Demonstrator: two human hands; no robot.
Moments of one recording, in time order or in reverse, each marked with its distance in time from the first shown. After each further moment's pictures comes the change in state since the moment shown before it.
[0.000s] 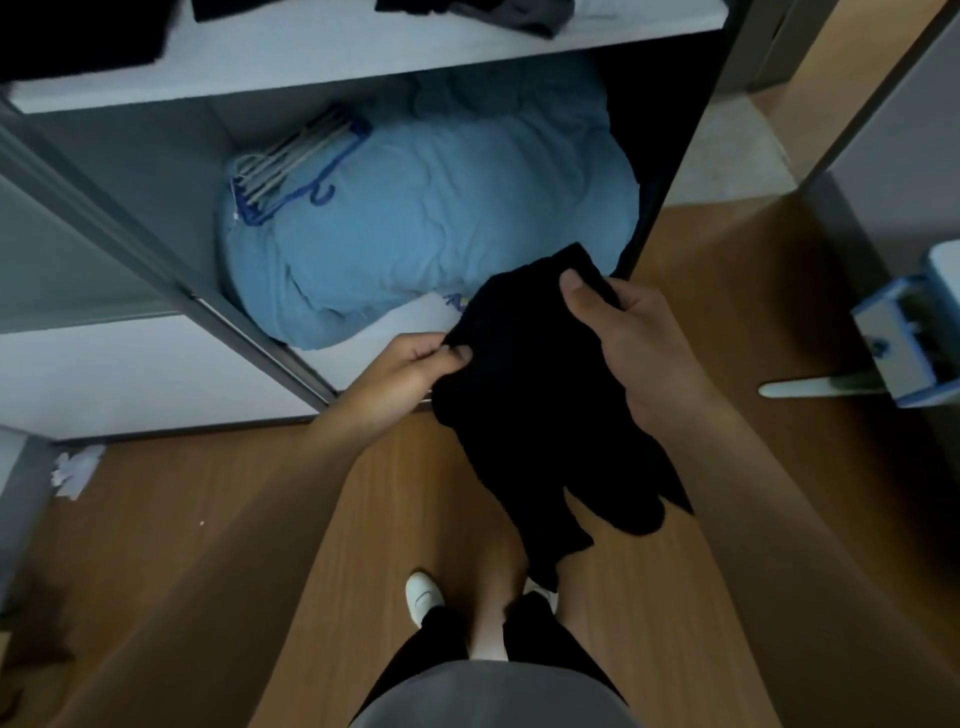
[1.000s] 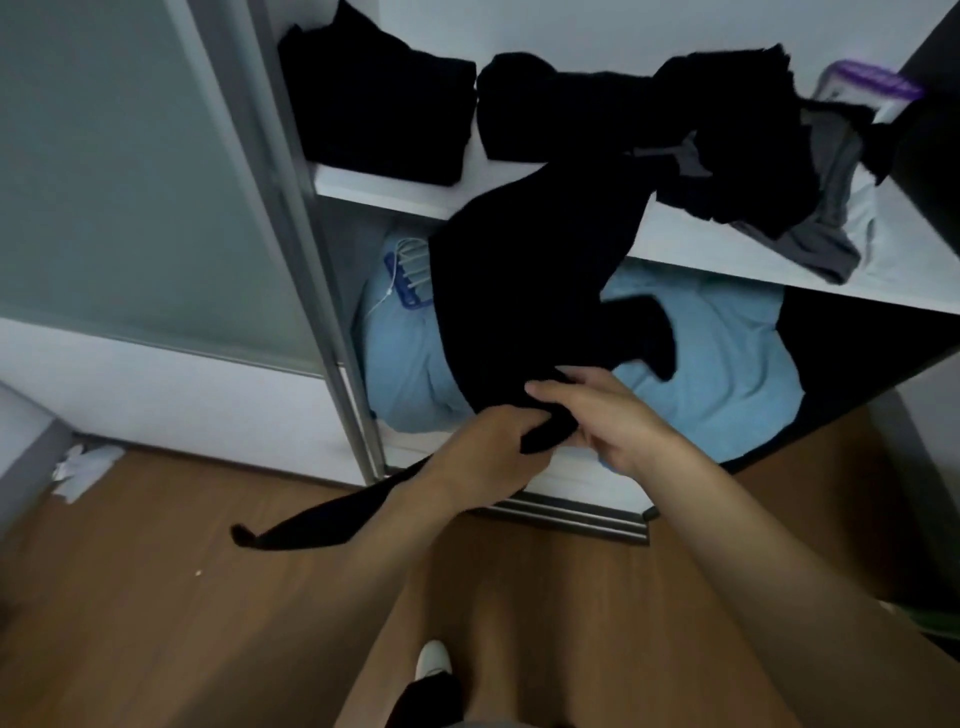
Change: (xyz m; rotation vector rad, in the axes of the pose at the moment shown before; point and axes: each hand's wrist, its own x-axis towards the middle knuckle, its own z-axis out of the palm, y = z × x) left_hand 0.037 -0.044 -0.245 0.395 0.086 0.349; right_hand 0.181 0.003 0.299 -0.367 -0.286 0.266
